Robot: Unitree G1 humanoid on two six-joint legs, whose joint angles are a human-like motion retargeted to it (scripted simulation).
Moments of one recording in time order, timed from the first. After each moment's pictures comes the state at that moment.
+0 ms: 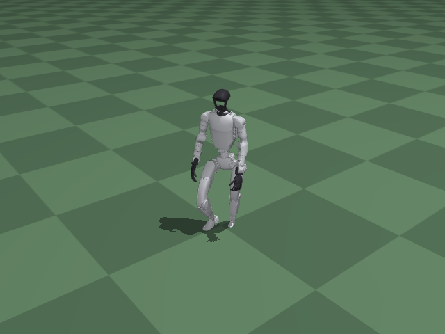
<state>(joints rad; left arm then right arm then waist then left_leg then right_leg) -0.11 0.21 -0.50 1.18 -0.06 -0.06 0.15 -0.15 -0.25 0.49 1.17 -0.05 -0.06 -0.03 -0.07 -0.14 0.04 0.04 -0.27 0.11 0.11 -0.42 0.11 -0.56 -0.24 -0.02 1.10 -0.56 0.07</state>
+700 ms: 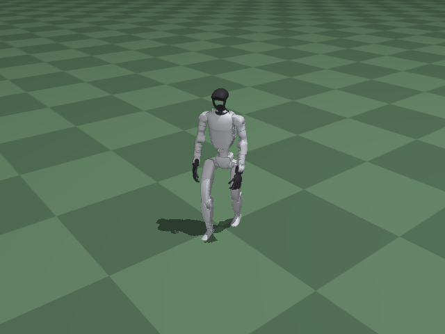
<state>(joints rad) -0.13 0.21 -0.56 1.19 -0.02 -0.10 0.08 -0.13 -0.24 0.53 1.20 -0.02 -0.04 0.01 -0.02 -0.04 -0.03 0.05 -0.15 0.06 0.23 -0.55 0.09 -0.54 -0.04 -0.06 0.51 -0.33 0.13</state>
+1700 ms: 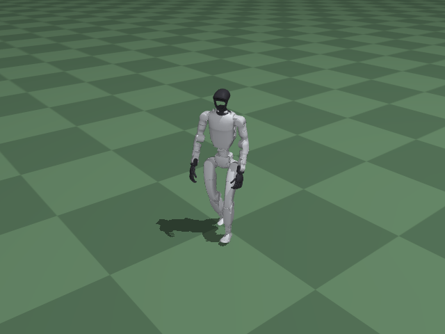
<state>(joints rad) -0.08 0.24 -0.53 1.15 -0.03 -0.11 0.10 -0.21 -0.24 0.52 1.16 -0.08 -0.08 -0.06 0.08 -0.06 0.01 -0.56 0.00 0.13 0.56 -0.52 0.03 -0.14 0.07 -0.02 0.46 -0.51 0.03</state>
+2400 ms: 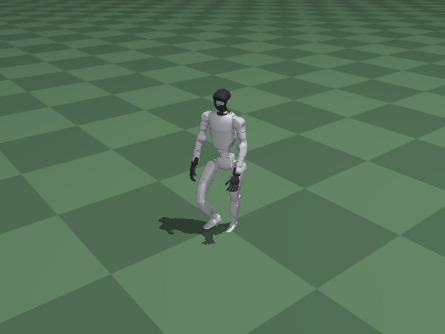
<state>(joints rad) -0.13 0.25 -0.57 1.14 0.06 -0.10 0.22 -0.18 -0.25 0.55 1.12 -0.13 -0.10 -0.09 -0.05 -0.18 0.01 -0.01 -0.29 0.13 0.13 -0.39 0.10 -0.55 -0.32 -0.06 1.09 -0.54 0.09</state>
